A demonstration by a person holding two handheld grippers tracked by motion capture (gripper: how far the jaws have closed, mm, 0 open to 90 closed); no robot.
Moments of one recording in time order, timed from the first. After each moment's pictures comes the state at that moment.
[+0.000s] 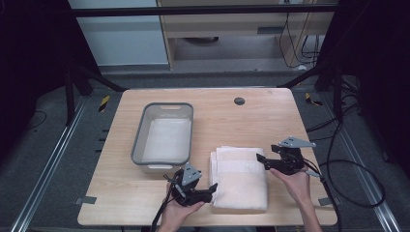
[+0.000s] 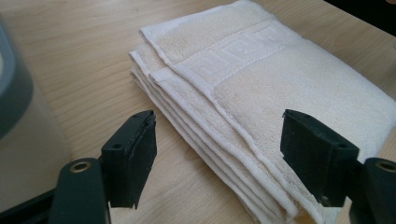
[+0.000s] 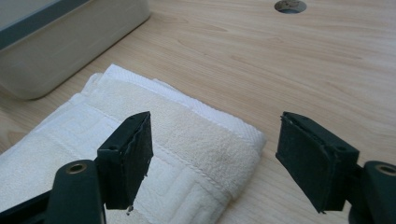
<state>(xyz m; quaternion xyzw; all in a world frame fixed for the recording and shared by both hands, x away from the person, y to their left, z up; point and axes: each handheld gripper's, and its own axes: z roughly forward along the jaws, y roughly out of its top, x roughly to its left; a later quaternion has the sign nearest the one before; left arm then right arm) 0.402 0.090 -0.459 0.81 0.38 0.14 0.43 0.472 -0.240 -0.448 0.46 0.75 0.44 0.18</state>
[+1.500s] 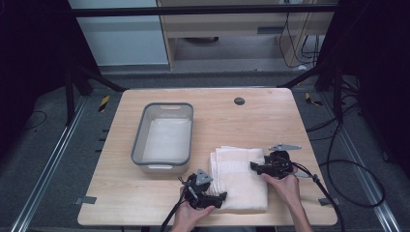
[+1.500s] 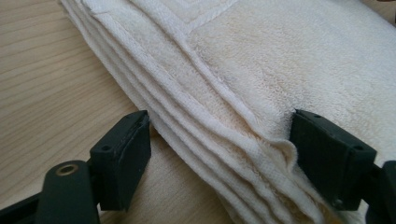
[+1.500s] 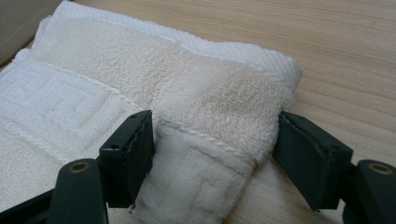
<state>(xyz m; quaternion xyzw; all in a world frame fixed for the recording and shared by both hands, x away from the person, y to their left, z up) 0.411 0.063 -0.502 0.82 0.40 0.08 0.40 0.485 -0.227 -0.496 0.51 0.76 0.39 0.11</state>
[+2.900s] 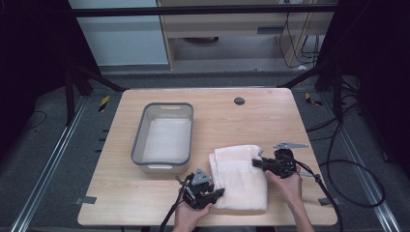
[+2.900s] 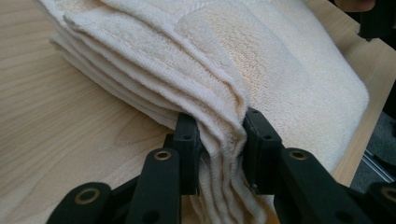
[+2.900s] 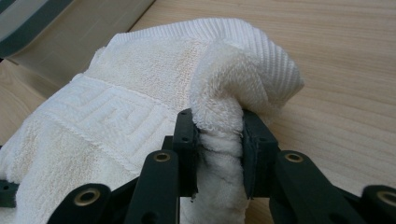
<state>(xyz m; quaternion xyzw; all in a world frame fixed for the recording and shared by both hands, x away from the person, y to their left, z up) 0.403 0.069 -0.481 0.81 0.38 0.05 0.43 0.477 -0.232 -0.474 0.50 0.74 0.45 0.06</state>
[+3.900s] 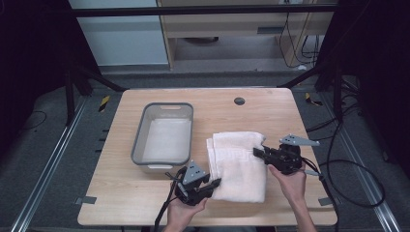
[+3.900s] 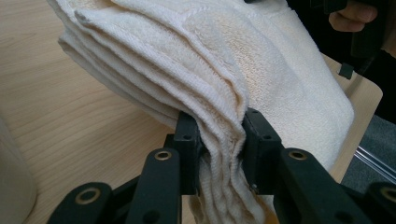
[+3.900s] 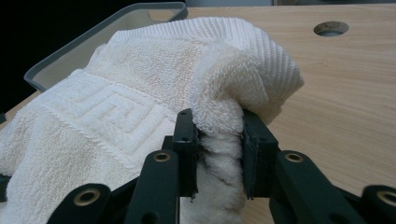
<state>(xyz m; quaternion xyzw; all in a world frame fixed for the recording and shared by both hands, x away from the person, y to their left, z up) 0.393 0.081 -0.427 0.80 0.35 0.11 0.47 0.460 -0.225 -0.420 0.45 0.72 0.51 0.13</state>
